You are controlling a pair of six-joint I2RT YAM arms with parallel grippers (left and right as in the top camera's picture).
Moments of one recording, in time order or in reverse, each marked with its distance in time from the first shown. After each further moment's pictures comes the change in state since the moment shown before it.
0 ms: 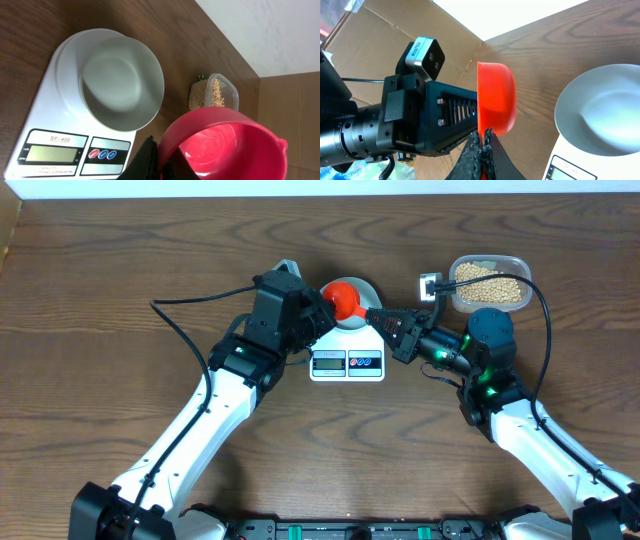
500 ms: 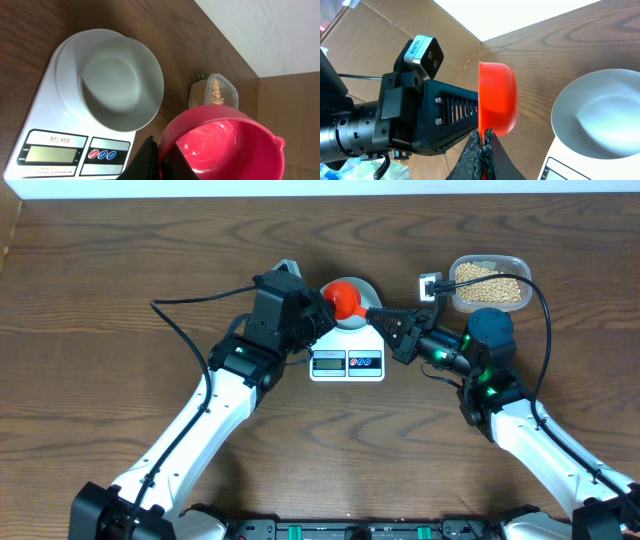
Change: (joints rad) left arm 0.000 0.000 0.000 0.002 0.000 0.000; right arm 0.000 0.000 0.000 -0.002 0.000 -0.040
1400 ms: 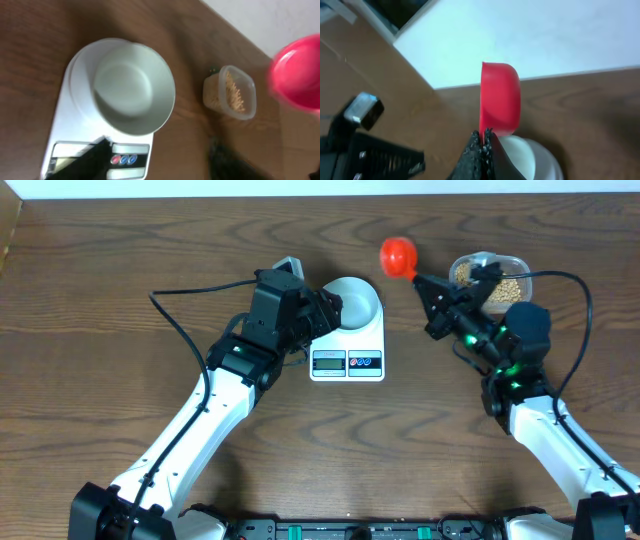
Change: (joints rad) left arm 0.013 0.000 0.000 -0.027 -0.003 0.167; right arm -0.172 0.000 0.000 0.106 0.152 -0.205
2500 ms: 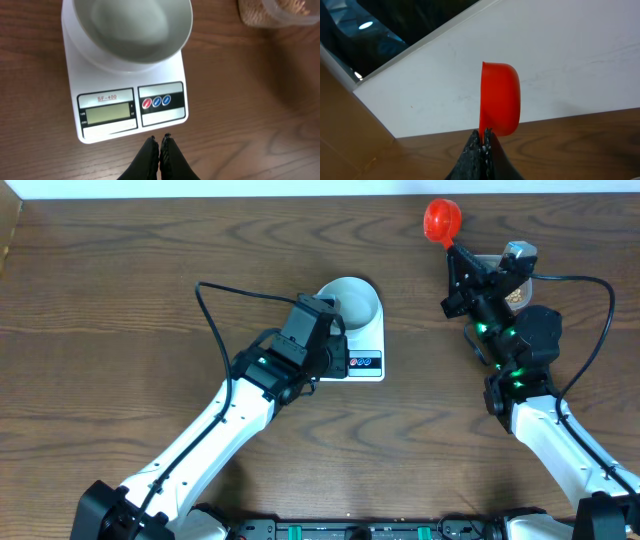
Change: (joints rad) left arm -0.147 0.000 0.000 -0.241 -0.072 0.314; right arm -0.009 0.000 0.002 0.125 0.282 -0.010
